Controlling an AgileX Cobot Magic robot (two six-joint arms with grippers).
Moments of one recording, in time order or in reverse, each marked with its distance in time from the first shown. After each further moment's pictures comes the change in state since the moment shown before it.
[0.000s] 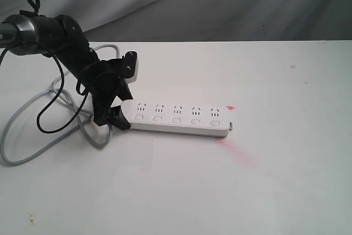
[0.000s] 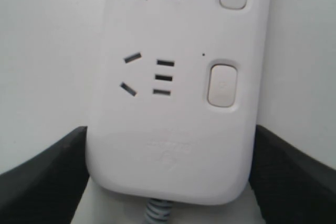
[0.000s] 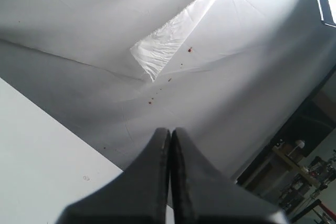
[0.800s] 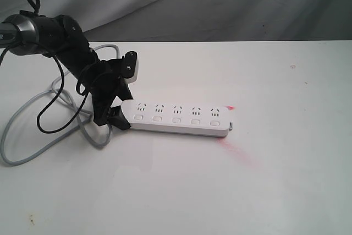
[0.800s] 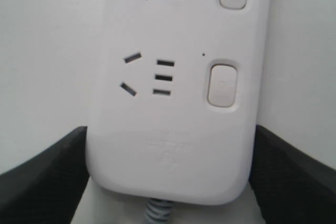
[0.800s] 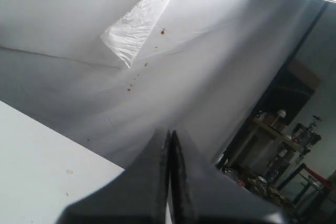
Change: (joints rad) left arm 0.000 0.000 0.000 0.000 0.000 0.000; right arm 0.000 0.000 0.000 0.004 -0.117 0.075
